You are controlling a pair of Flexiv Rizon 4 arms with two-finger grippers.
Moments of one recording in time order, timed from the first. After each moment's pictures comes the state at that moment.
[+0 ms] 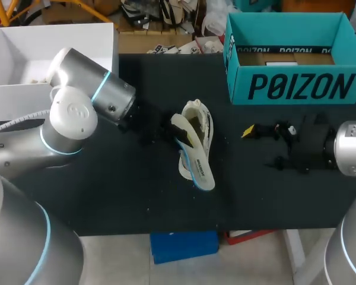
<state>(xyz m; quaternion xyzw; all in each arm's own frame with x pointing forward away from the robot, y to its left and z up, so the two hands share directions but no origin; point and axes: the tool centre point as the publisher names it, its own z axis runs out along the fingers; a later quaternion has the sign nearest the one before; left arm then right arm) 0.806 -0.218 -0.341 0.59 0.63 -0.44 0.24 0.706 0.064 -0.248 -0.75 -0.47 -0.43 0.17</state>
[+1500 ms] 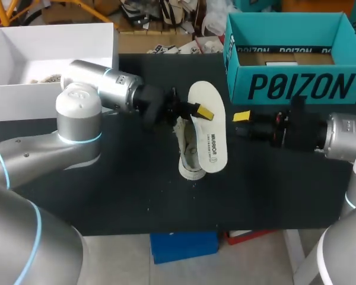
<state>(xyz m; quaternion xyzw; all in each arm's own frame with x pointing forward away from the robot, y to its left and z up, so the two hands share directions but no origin) 0.803 -0.263 -0.231 0.61 0.35 -0.57 0.43 0.759 0.104 -0.229 -0.54 -0.51 -0.57 0.35</state>
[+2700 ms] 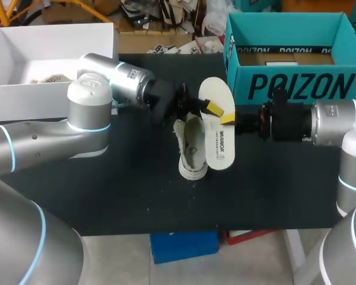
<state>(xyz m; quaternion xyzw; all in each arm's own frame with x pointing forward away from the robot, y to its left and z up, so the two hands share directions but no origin) 0.805 -0.283 -0.222 0.62 0.33 -0.58 0.42 0.765 0.130 -0.233 -0.54 -0.54 -0.53 0.37</state>
